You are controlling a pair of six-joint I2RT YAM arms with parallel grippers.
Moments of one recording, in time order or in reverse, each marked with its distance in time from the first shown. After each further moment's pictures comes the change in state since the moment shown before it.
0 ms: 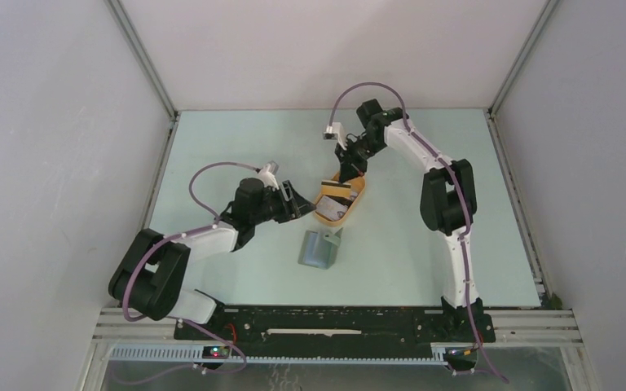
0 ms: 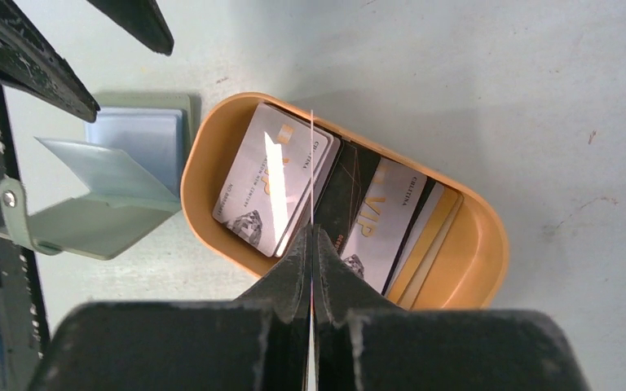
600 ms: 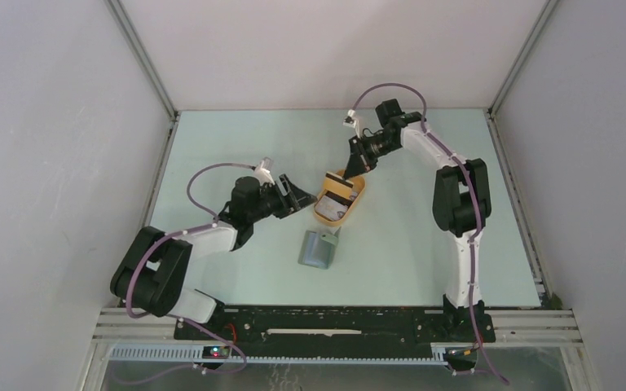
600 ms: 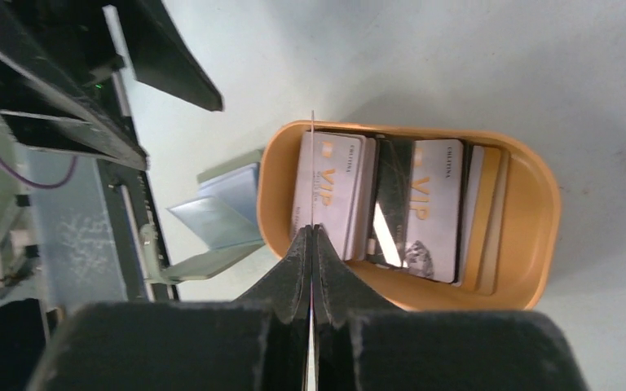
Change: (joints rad) left arm 0.028 0.011 -0.013 0.115 0.032 -0.108; right arm -0.096 -0.063 -0.155 0.177 -0.169 0.438
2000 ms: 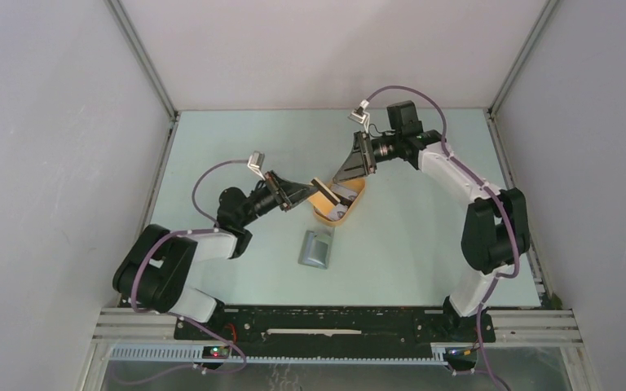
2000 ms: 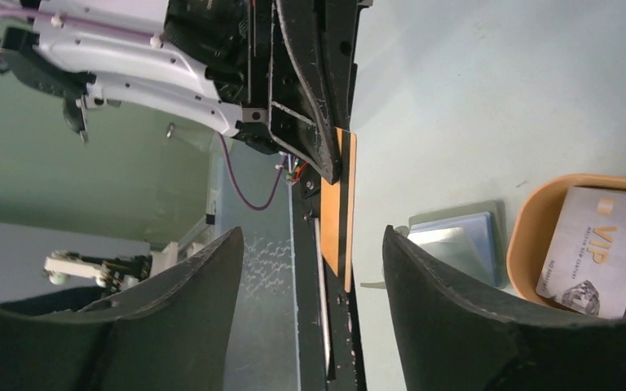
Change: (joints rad) left arm 0.005 0.058 -0.100 0.690 0.172 -0.418; right arm 0.049 -0.396 -0.417 0.507 -0.340 0.628
